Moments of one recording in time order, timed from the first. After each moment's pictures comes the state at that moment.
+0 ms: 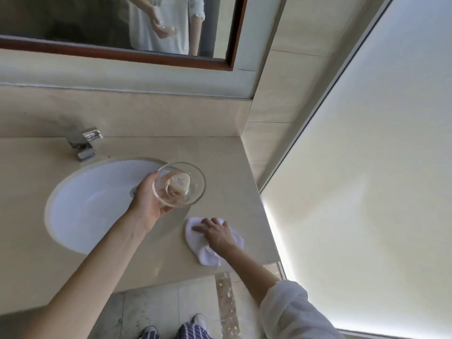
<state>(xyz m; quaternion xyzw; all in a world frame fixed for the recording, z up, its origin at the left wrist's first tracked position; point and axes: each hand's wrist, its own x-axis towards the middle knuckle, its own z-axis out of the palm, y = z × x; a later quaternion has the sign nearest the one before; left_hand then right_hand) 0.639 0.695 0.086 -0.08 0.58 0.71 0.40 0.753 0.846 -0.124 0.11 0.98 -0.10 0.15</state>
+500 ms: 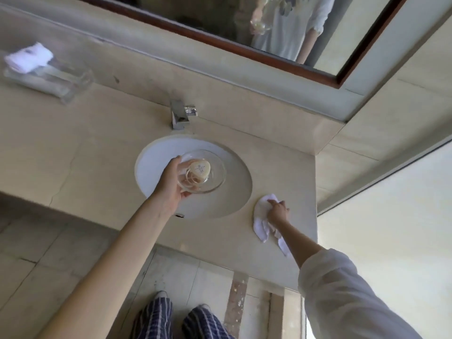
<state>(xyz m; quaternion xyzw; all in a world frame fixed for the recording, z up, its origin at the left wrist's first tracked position) 0.636 0.596 0.077 -0.20 0.57 0.77 0.23 0.681 0.902 -0.116 0.34 0.91 -0.20 0.15</state>
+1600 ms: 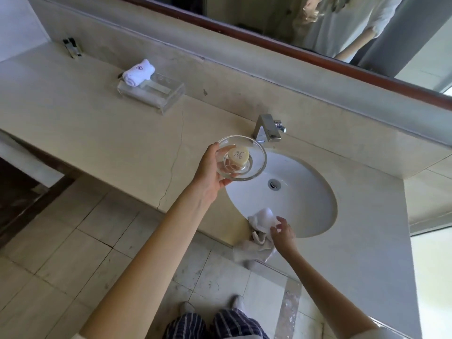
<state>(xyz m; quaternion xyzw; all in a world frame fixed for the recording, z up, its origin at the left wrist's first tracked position) 0.564 0.405 0.106 -0.19 0.54 0.79 0.21 0.651 0.621 -0.104 0.29 0.88 -0.35 0.11</state>
